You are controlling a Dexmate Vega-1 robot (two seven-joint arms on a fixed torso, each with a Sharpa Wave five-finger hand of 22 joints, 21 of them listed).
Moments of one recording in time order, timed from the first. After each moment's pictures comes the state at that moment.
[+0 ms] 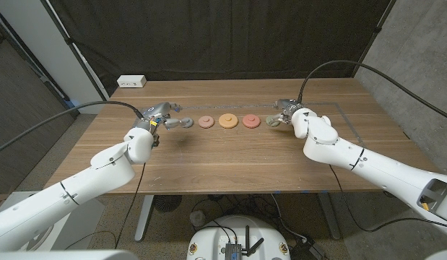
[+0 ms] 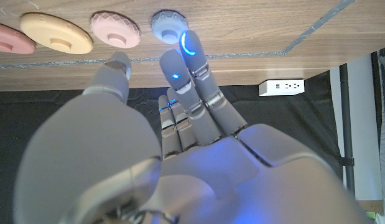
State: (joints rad) left arm 1.03 1.00 0.45 -2.11 0.24 0.61 0.28; left_hand 0.92 -0.04 0.32 -0.16 0.30 0.49 -0.01 0.23 0.21 0.53 -0.13 0.25 0.39 1.14 -0.22 1.27 0.56 0.93 -0.13 1.10 0.48; right arm -0.55 -0.77 -0.92 -1.91 -0.62 -0.85 0.26; right_hand 0.99 0.00 0.23 -0.15 0.28 0.31 -0.02 0.22 0.28 0.30 -0.07 0.20 0.57 0.85 -0.11 1.27 0.89 0.93 -0.14 1.14 0.35
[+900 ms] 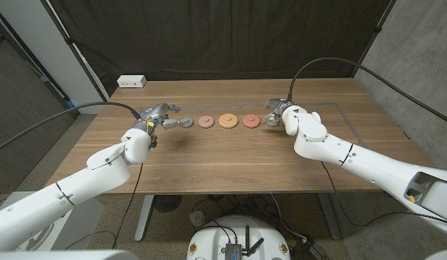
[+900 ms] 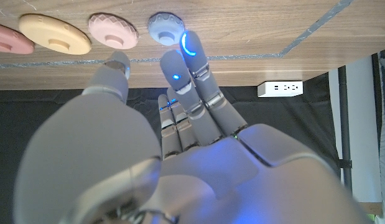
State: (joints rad) left arm 1.06 1.01 0.43 -2.10 0.22 0.57 0.29; left_hand 0.92 -0.04 0.31 -0.16 0.31 0.50 -0.01 0.23 0.21 0.54 -0.13 0.24 0.41 1.14 -0.22 1.28 0.55 0.93 -0.13 1.12 0.46; right arm -0.48 -0.70 -1.00 -1.88 -0.66 -0.86 0.33; right_hand 0.99 0.00 0.22 -0.15 0.28 0.27 -0.01 0.21 0.28 0.28 -0.06 0.19 0.56 0.82 -0.10 1.28 0.86 0.91 -0.12 1.16 0.33
